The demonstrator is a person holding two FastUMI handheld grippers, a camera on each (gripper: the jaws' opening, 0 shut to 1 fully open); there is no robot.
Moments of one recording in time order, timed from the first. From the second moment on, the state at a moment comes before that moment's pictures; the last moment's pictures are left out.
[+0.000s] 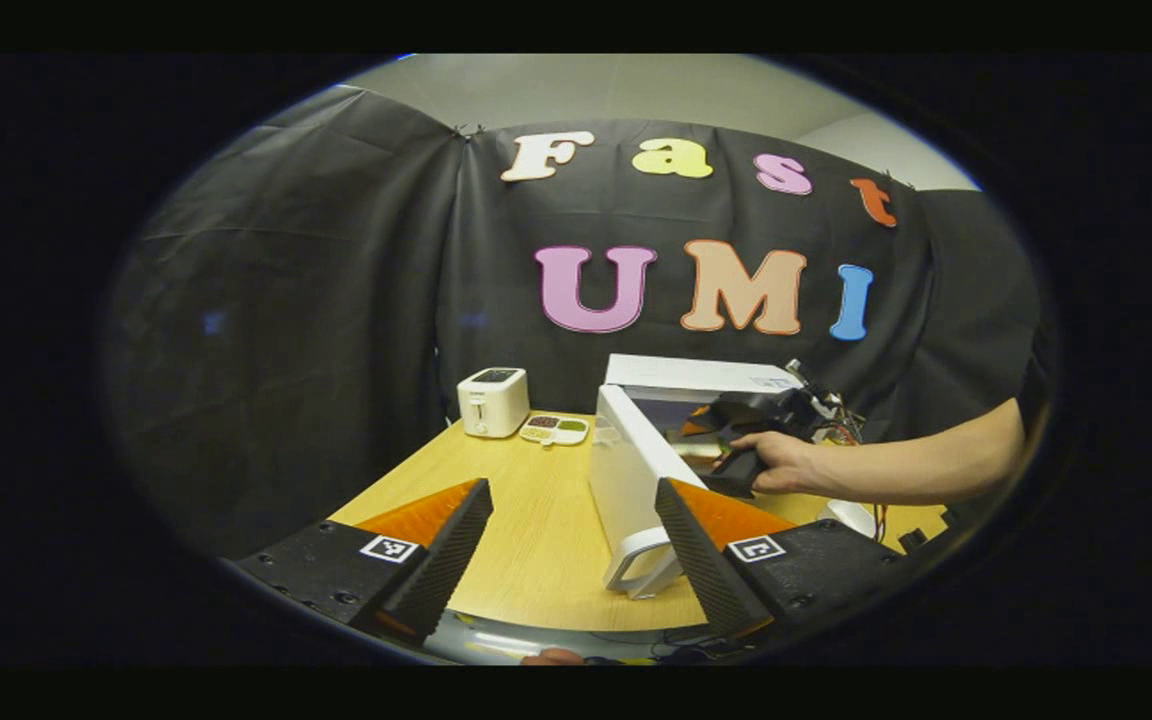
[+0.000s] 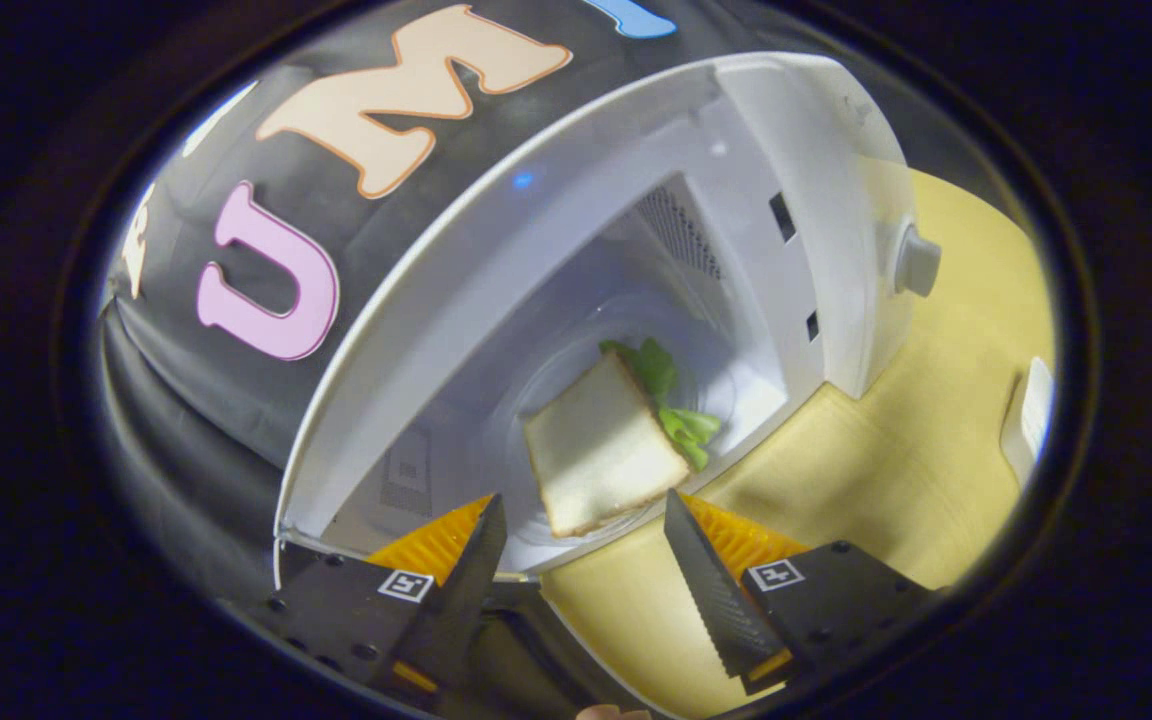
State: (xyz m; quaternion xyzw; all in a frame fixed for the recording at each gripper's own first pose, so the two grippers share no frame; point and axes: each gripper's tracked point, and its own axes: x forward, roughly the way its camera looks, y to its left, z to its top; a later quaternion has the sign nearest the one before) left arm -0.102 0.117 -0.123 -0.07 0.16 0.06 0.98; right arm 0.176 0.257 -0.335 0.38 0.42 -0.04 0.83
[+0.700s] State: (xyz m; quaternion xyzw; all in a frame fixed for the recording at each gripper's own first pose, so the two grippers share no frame) left arm -0.107 0.134 -0.150 -0.05 0.19 0.07 0.98; right arm 0.125 0.153 -0.139 0.14 0.15 0.16 0.97
